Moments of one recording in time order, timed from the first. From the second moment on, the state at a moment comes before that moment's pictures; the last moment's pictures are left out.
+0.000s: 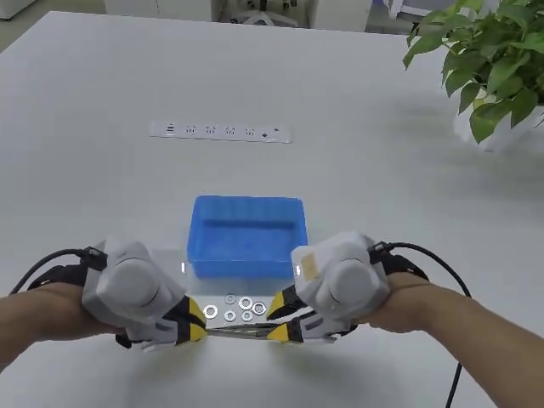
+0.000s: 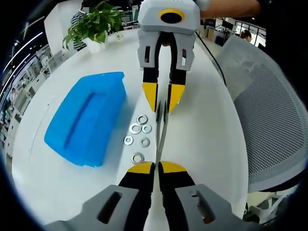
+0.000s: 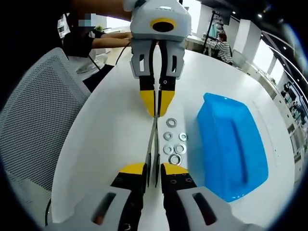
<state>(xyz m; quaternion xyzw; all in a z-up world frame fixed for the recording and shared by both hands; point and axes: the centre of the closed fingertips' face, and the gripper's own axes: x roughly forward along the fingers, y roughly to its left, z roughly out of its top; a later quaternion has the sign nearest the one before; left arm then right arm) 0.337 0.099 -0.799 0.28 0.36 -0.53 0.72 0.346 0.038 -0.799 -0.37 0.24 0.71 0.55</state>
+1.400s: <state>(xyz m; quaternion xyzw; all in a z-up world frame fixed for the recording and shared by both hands) 0.332 0.096 -0.794 0.30 0.35 -0.53 0.71 0.343 0.036 -0.806 -0.37 0.24 0.70 0.55</state>
